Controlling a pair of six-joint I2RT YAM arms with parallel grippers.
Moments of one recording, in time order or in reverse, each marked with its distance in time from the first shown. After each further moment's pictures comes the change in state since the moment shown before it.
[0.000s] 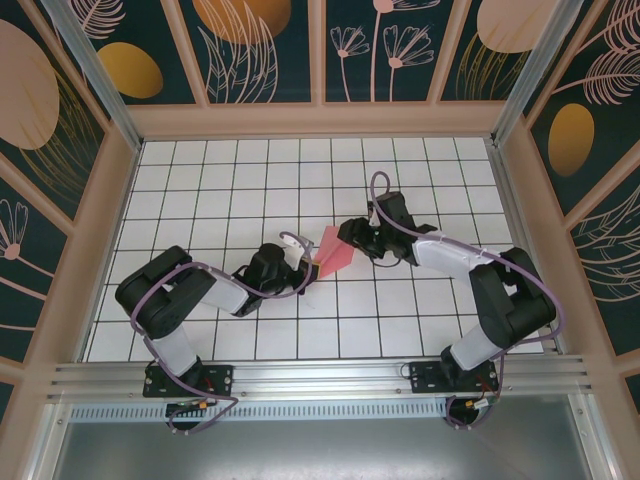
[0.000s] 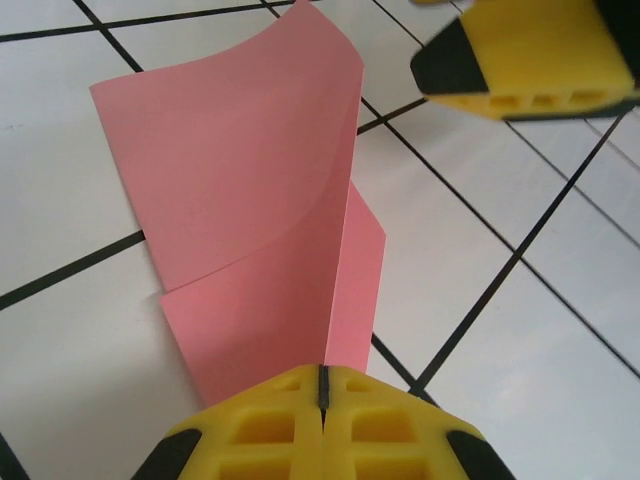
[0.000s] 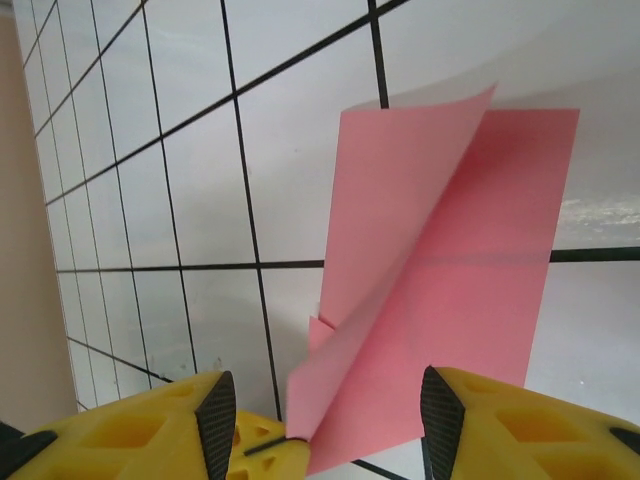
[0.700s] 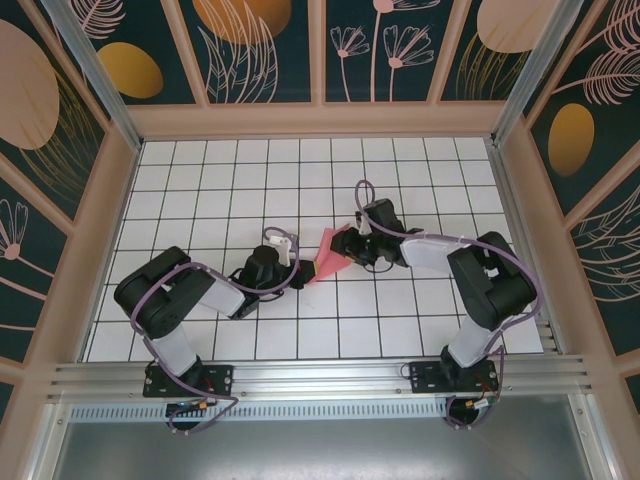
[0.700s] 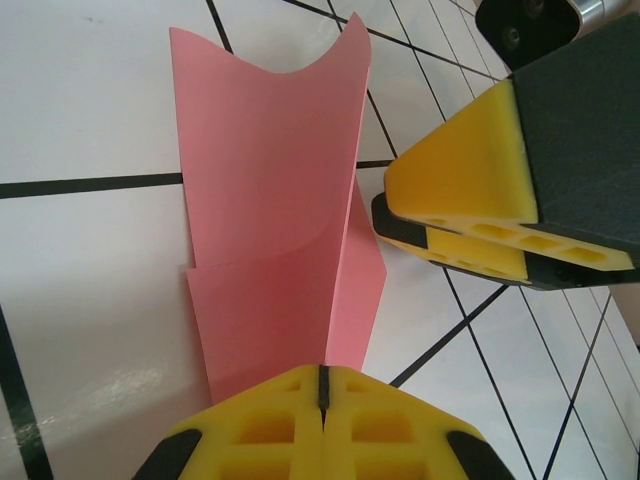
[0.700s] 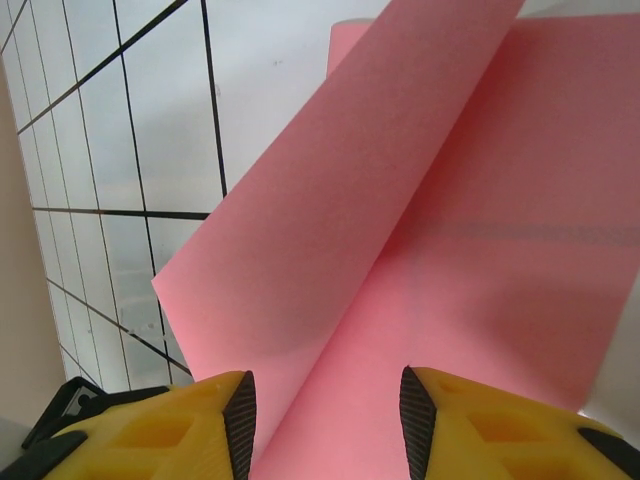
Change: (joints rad) left arm 0.019 -0.002 -0.042 0.072 0.006 -0.396; right arm 0.029 0.146 0.002 0.092 -0.091 -0.040
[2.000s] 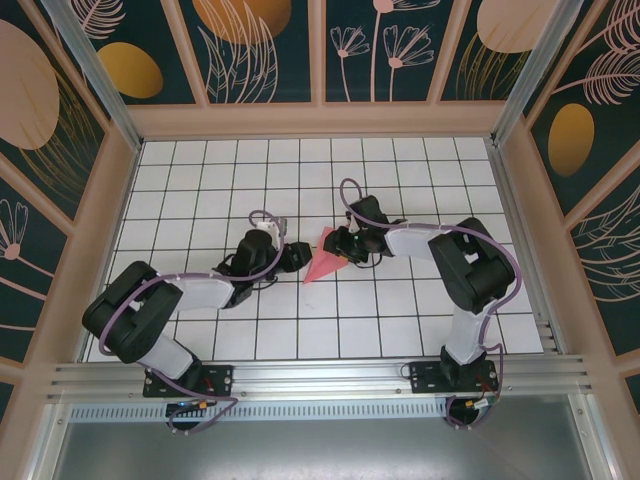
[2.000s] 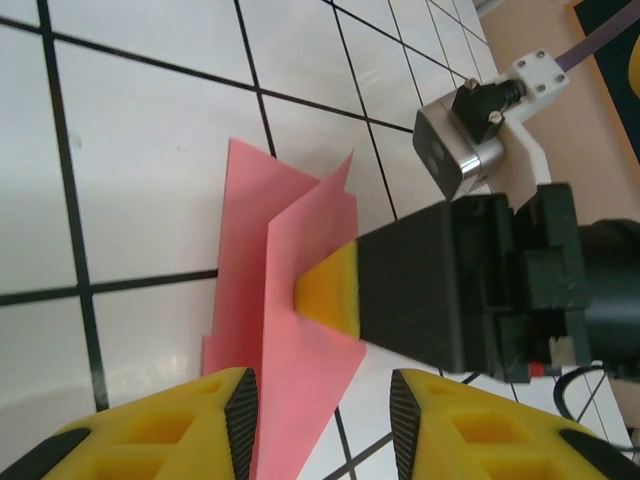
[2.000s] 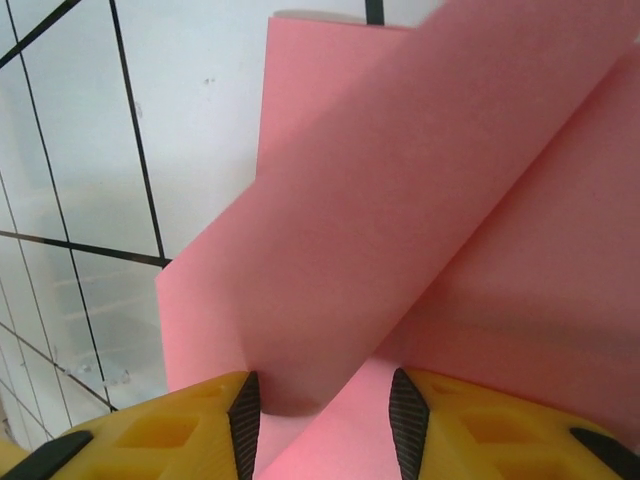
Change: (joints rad) left arm 0.066 -0.192 0.114 -0.340 -0.051 -0.043; right arm 0.034 0.148 0.147 -0.119 0.073 -0.024
